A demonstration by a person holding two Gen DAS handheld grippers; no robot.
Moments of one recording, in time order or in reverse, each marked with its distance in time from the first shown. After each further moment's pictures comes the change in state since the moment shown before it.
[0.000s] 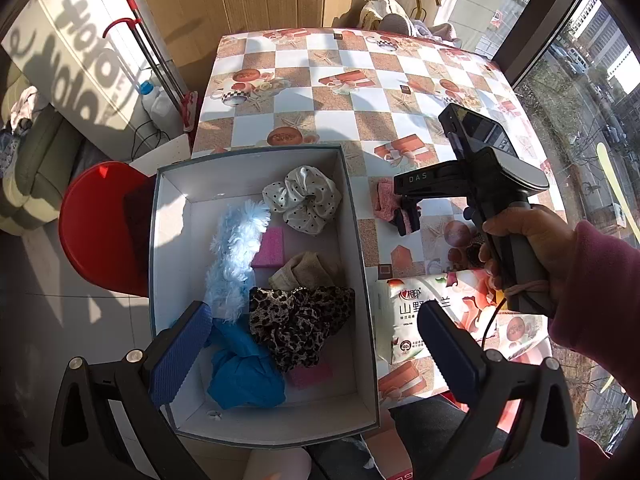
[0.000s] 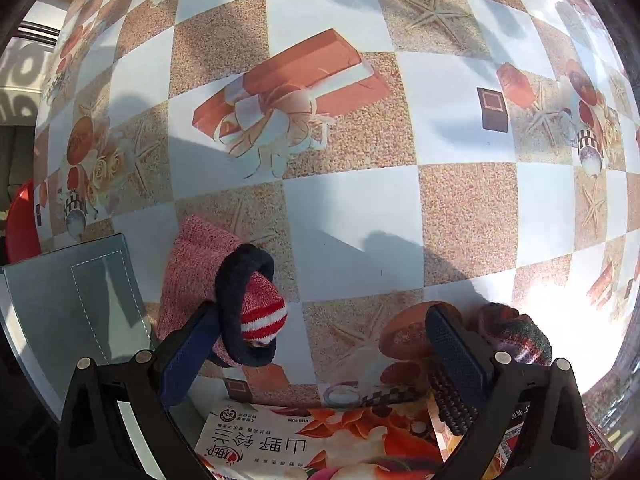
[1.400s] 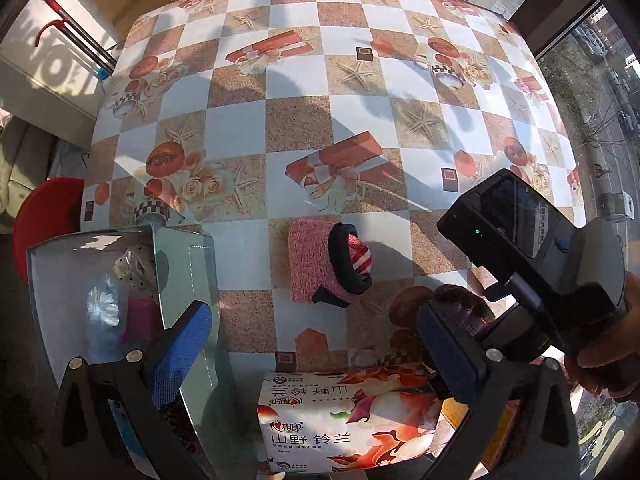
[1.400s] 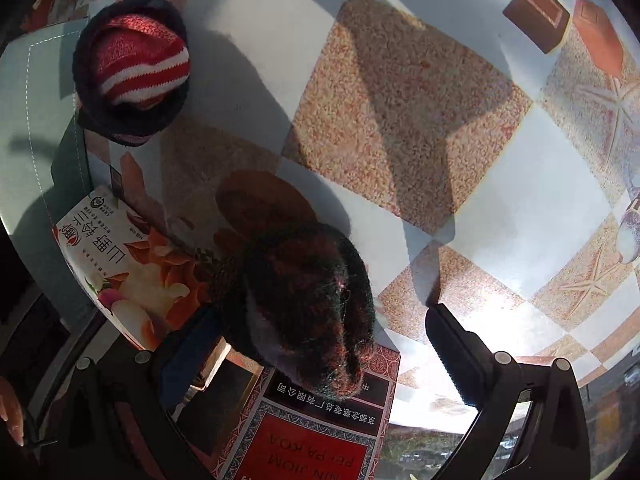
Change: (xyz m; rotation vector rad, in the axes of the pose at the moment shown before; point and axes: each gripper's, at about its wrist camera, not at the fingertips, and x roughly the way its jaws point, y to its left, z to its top) left arm 0.131 -0.123 0.112 -0.011 0.194 0.031; right arm 0.044 -0.069 0.010 -0.625 0.524 0.034
